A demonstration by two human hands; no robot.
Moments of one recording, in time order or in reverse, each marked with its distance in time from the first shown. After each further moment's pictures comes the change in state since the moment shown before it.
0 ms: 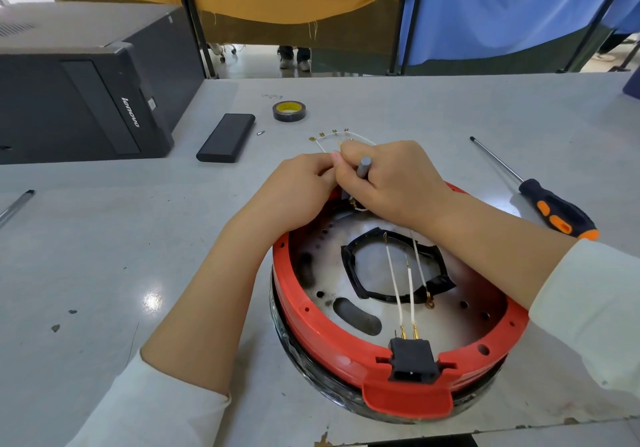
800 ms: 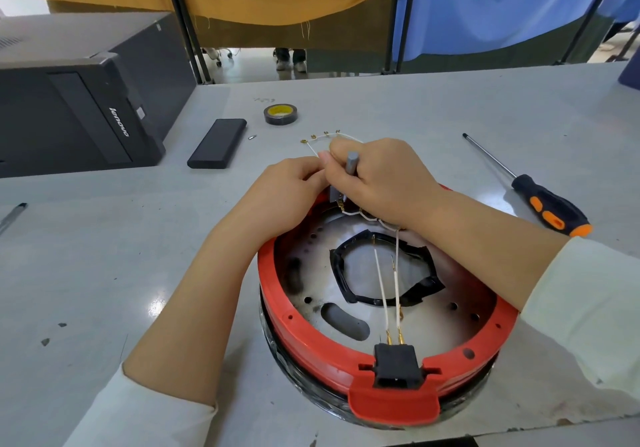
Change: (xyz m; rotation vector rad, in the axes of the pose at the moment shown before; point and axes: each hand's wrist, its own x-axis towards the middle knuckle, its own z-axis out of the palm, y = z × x) left_hand 0.002 -0.001 0.001 0.016 -0.016 -0.010; right_hand 0.000 0.005 -0.003 0.070 -0.011 0.062
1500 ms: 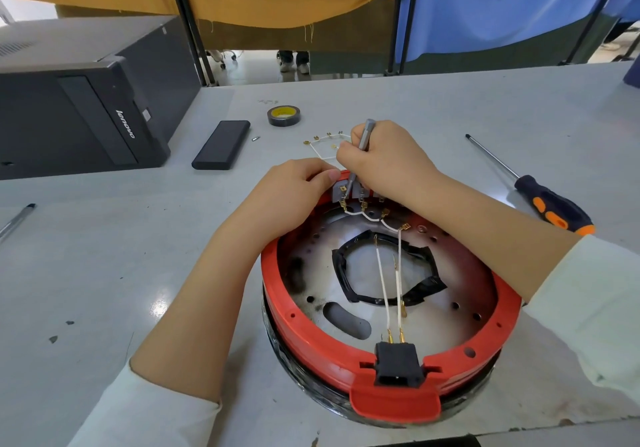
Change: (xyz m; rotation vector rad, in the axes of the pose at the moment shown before) left_hand -0.001 0.003 -0.001 -0.013 -0.012 -0.027; right_hand 0.019 0.012 0.001 0.269 -0.115 0.495
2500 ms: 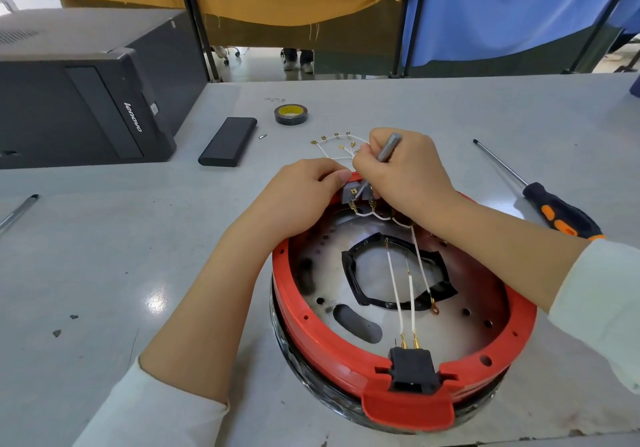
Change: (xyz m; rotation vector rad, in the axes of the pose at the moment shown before) left_hand 0.000 -0.002 0.000 -0.016 0.001 0.015; right_hand -0.014 0.006 0.007 0.059 0.195 -0.113
